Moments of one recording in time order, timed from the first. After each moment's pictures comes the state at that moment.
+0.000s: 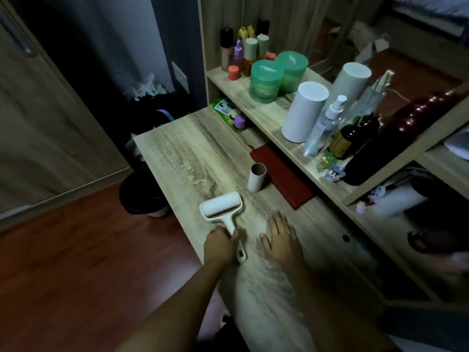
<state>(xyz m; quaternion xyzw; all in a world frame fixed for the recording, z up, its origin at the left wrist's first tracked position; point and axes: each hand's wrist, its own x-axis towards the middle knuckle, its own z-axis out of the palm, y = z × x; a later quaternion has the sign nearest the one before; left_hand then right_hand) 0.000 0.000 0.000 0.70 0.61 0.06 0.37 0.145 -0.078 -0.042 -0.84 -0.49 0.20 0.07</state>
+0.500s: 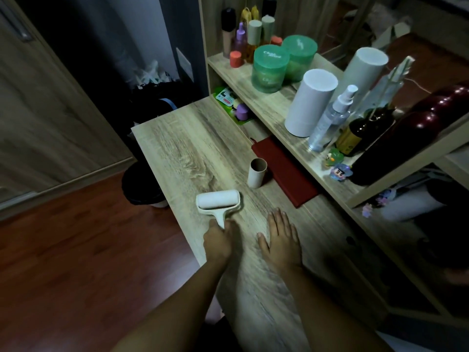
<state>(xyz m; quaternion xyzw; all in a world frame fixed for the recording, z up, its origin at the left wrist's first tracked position) 0.018 -0.003 -0.006 0.56 0.70 0.14 0.43 0.144 -0.083 -0.060 -0.85 -0.50 0.11 0.08</state>
